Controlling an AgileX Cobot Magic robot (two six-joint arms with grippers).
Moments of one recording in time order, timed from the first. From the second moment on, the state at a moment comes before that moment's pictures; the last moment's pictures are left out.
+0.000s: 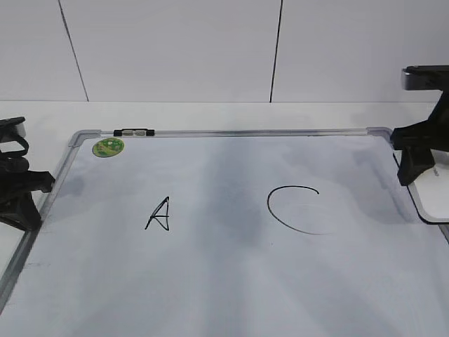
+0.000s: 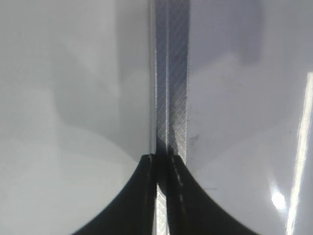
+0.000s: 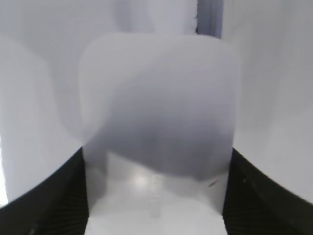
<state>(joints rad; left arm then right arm) -0.05 1.80 -1.00 -0.29 0.72 0.12 0.06 1.74 -1.27 -0.06 1.03 0.06</state>
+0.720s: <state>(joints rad) -0.05 1.80 -1.00 -0.30 0.72 0.12 0.06 1.86 -1.27 -0.07 0.99 0.03</state>
